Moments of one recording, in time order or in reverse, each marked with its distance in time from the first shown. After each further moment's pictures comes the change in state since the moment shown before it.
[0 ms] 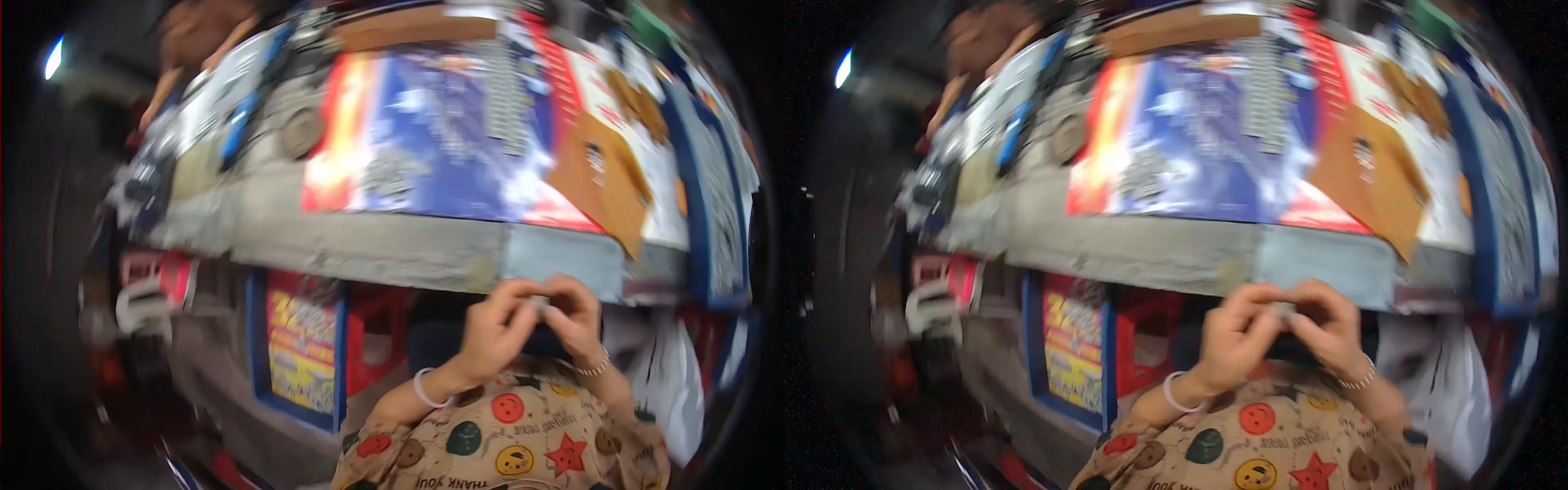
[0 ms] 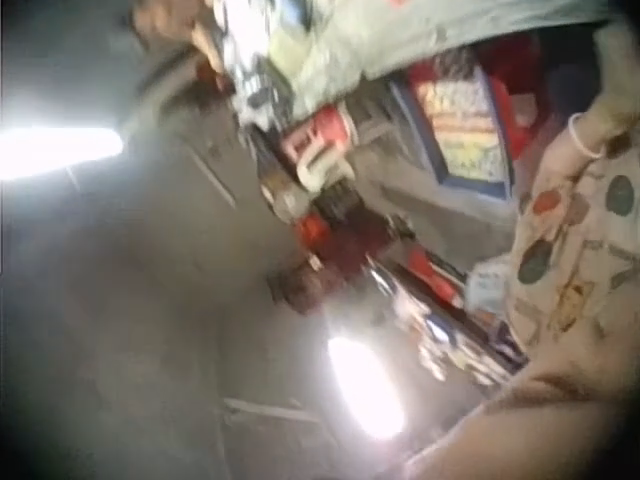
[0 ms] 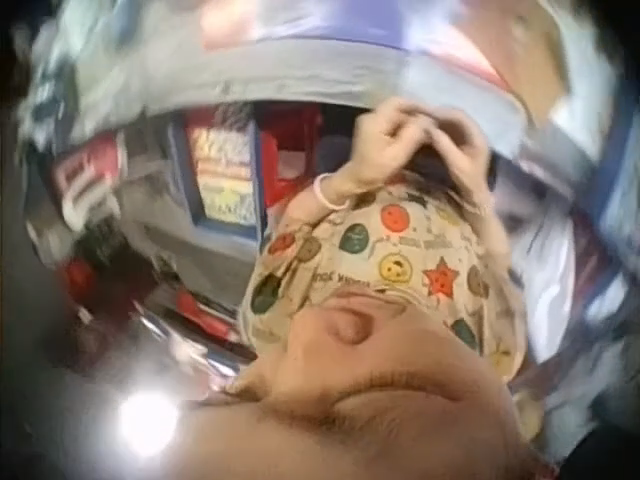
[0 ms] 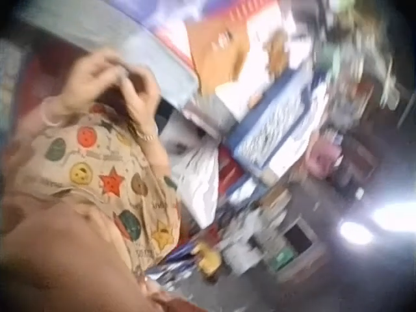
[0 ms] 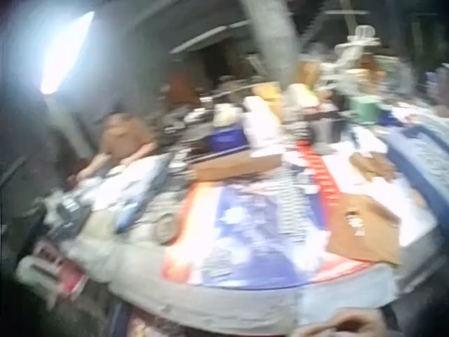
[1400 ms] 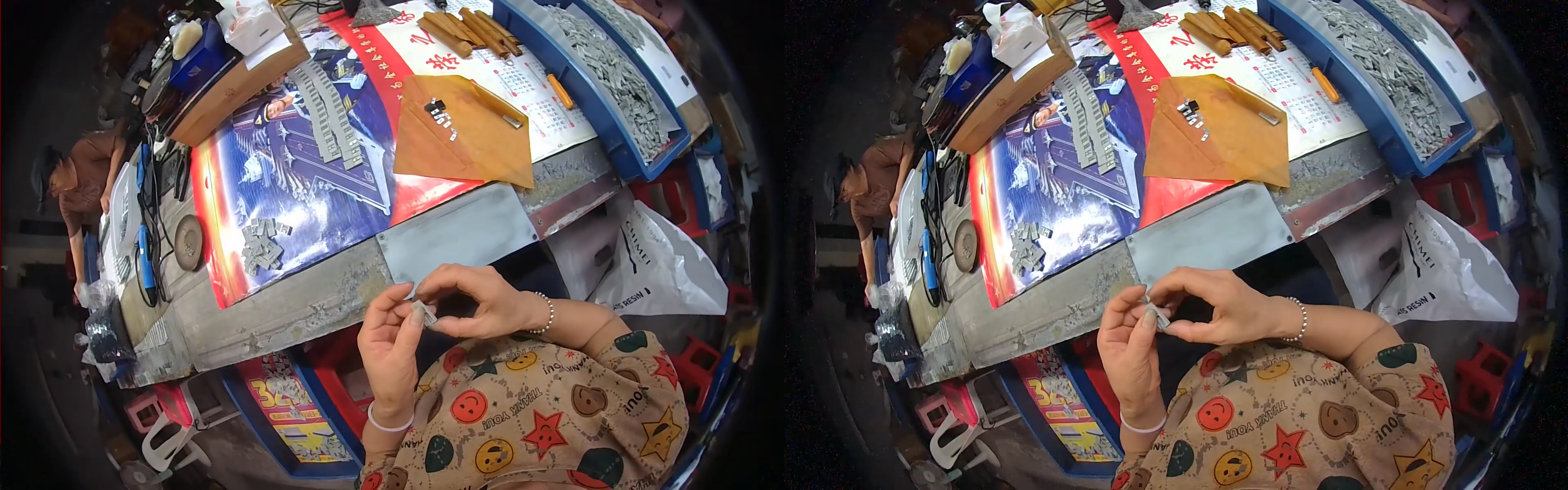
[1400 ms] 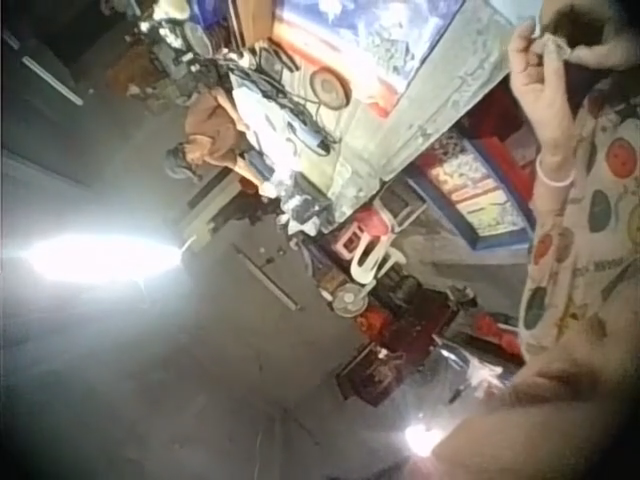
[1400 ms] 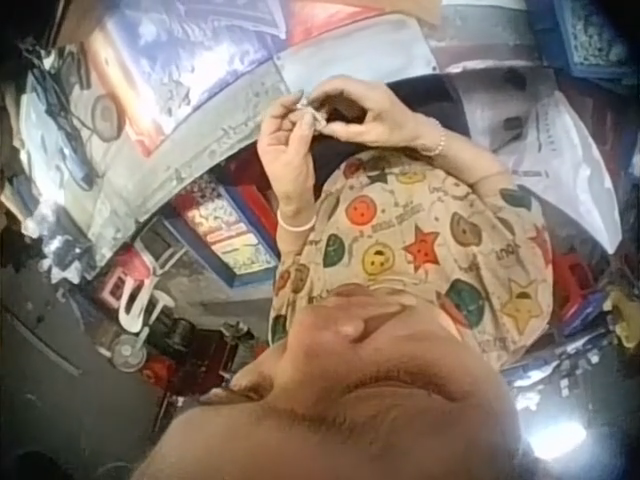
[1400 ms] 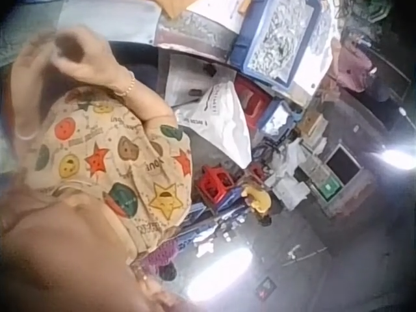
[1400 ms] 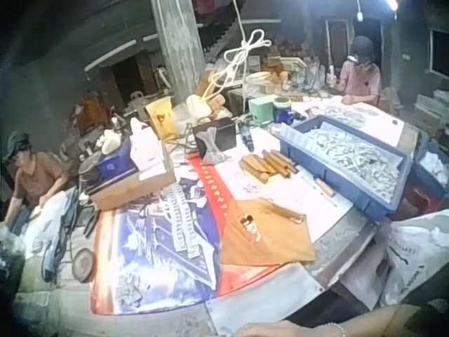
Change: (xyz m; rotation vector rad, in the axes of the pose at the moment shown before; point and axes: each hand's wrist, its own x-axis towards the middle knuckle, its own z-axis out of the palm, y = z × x) left_hand -0.001 0.008 0.006 -0.503 0.020 -0.249; right_hand -0.001 -0.022 -0.004 -0.247 -0.158 -0.235
